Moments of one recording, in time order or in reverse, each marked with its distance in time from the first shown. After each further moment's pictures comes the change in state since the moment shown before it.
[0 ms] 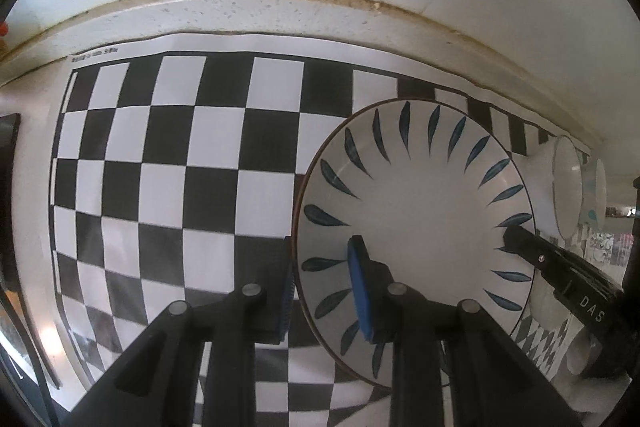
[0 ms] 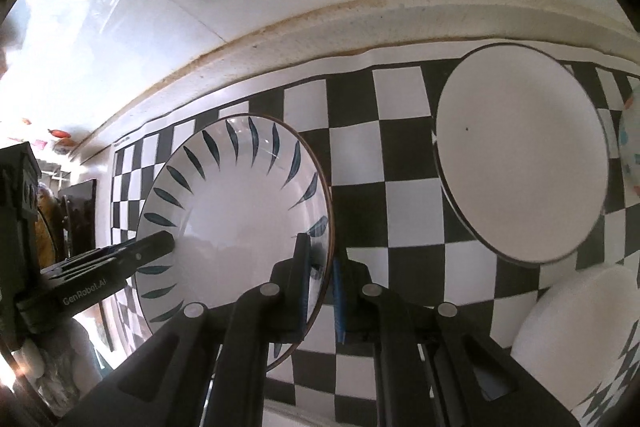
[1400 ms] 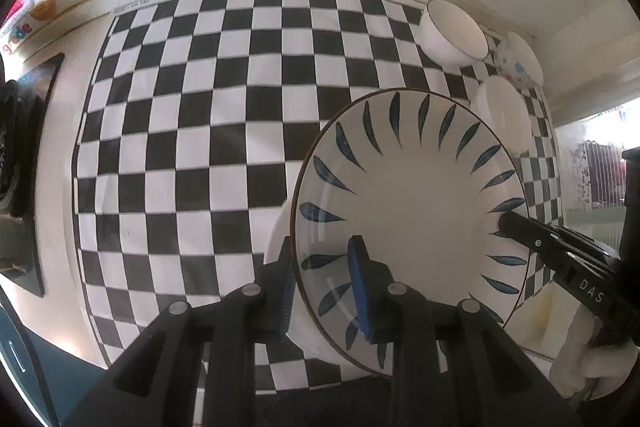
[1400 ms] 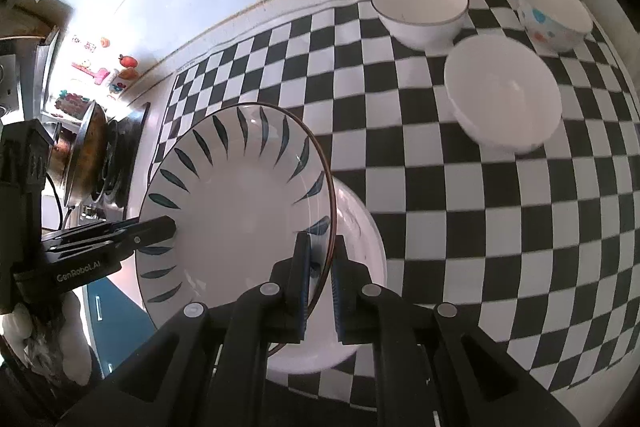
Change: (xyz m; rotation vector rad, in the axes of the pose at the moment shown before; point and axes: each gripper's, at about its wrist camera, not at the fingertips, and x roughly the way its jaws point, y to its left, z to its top) left arm -0.083 -0.033 -0.189 0.134 -0.024 -0.019; right arm -0.111 -0.028 -0.218 -0.071 -0.043 0.065
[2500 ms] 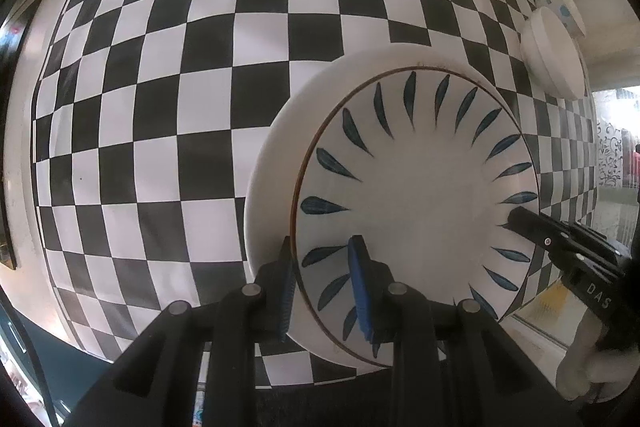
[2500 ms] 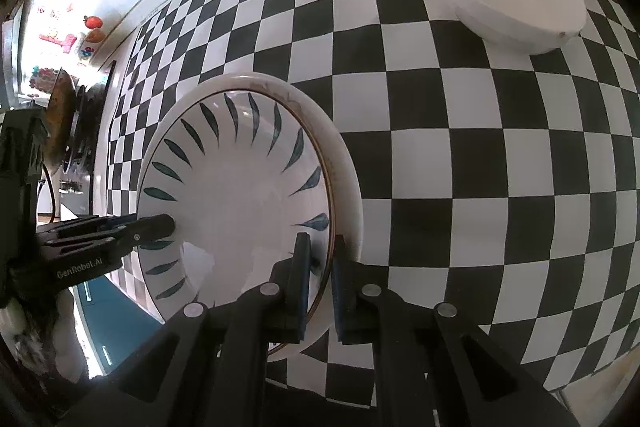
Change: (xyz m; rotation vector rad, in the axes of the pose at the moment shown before) left arm 0.088 -0.013 -0.021 -0.030 0.182 0.033; right arm 0.075 -0.032 -0.030 0.022 0.155 -0.043
